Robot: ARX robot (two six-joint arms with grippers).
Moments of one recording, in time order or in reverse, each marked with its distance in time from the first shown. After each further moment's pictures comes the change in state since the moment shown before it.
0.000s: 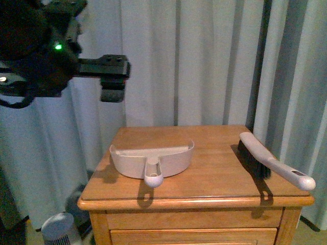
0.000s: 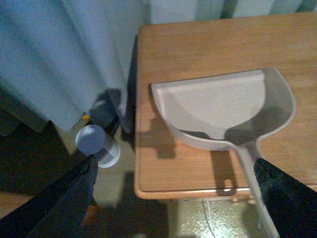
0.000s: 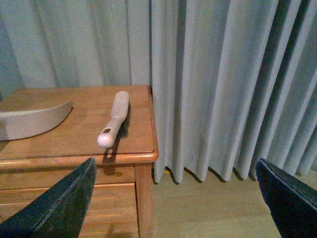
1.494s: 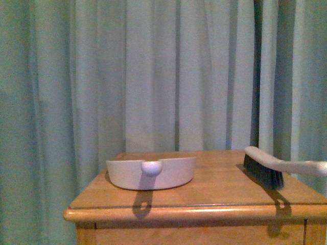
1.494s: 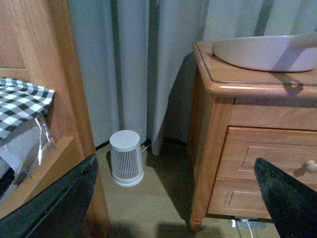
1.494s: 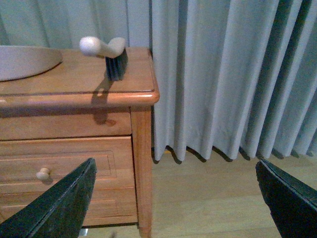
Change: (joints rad) left arm 0.356 -1.677 -1.335 0.218 0.240 0.088; right arm 0.000 0.000 0.000 0.000 0.000 0.000
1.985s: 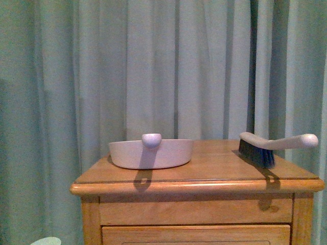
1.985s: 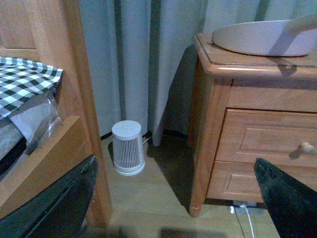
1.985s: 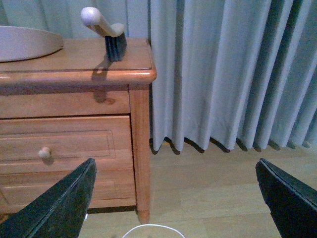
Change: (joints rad) left arm 0.000 0.000 0.000 0.000 -0.001 0.000; right arm 0.000 0.000 0.000 0.000 0.000 0.000
